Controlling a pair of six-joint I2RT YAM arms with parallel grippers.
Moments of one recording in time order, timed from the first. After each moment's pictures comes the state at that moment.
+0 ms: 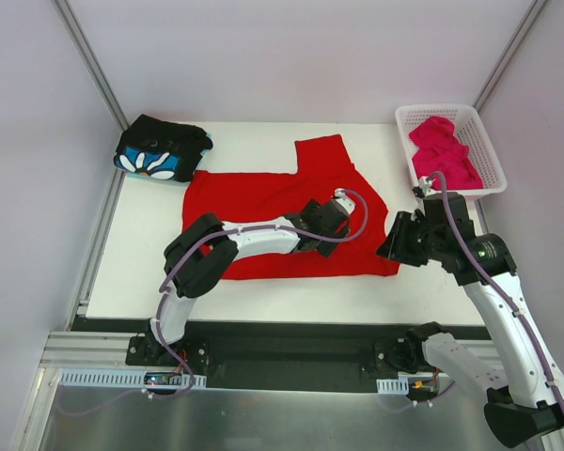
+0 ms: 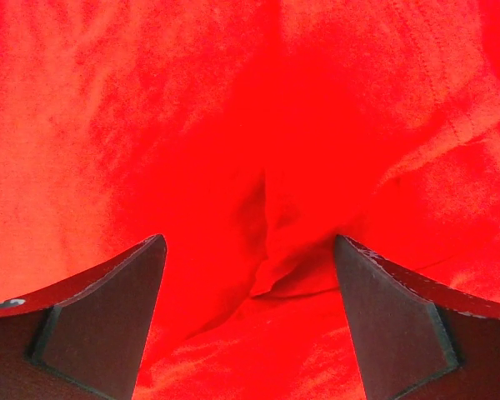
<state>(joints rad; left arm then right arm) -0.98 2.05 1.42 -0.29 -0.35 -0.09 0.34 0.87 1.11 -1.12 -0.13 0.51</state>
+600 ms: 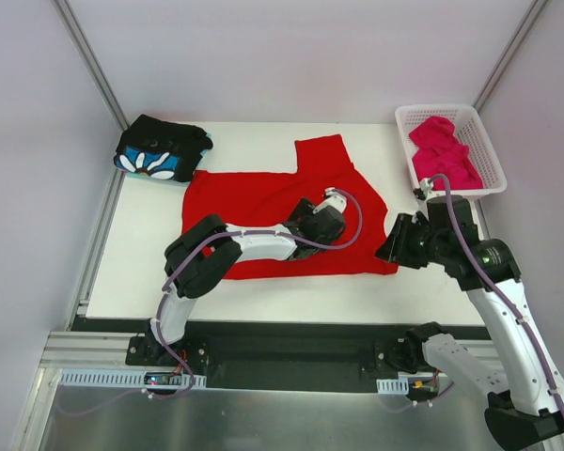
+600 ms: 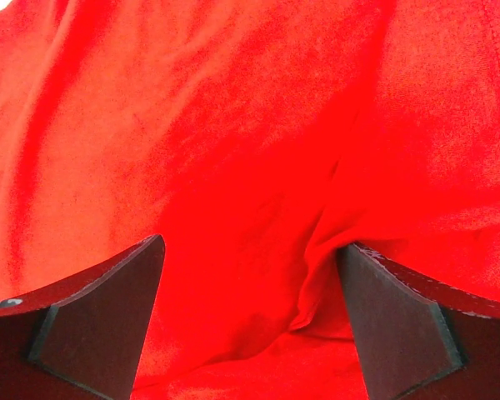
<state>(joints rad) -0.98 2.06 1.33 -0.09 -0.58 -0.11 0.34 0.84 1.10 -1.11 -0.18 0.51</state>
